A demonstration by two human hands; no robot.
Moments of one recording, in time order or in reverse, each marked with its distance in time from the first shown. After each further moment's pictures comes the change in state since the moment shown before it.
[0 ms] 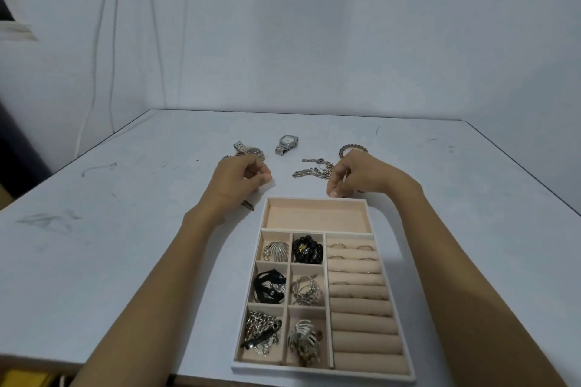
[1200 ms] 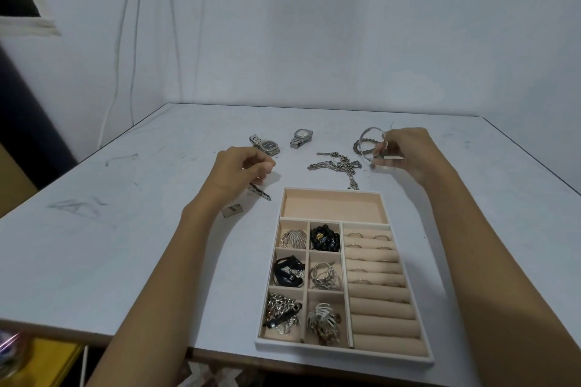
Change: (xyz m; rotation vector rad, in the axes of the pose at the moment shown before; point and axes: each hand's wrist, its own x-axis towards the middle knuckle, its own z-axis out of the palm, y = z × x) left_hand -0.018 0.000 -0.027 -0.165 0.012 -0.054; right_hand -0.005 0.014 -0.019 0.835 0.565 0.151
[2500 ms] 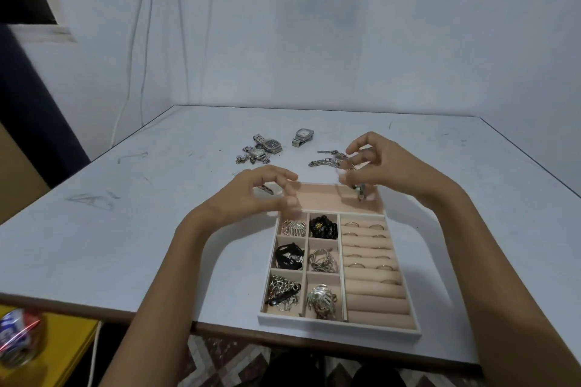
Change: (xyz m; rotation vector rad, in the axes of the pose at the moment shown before) left_hand -0.054 0.023 -0.003 -0.110 -0.375 0.091; right_hand -0.090 -0.016 0.010 -0.465 -0.459 -0.166
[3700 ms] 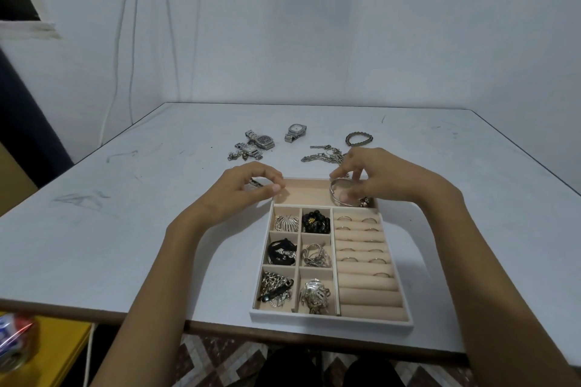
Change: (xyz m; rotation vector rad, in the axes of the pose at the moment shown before) left_hand 0.008 -0.018 0.000 0.090 0.087 0.017; right_hand 0.000 0.001 0.003 -0.610 -0.108 -0.126
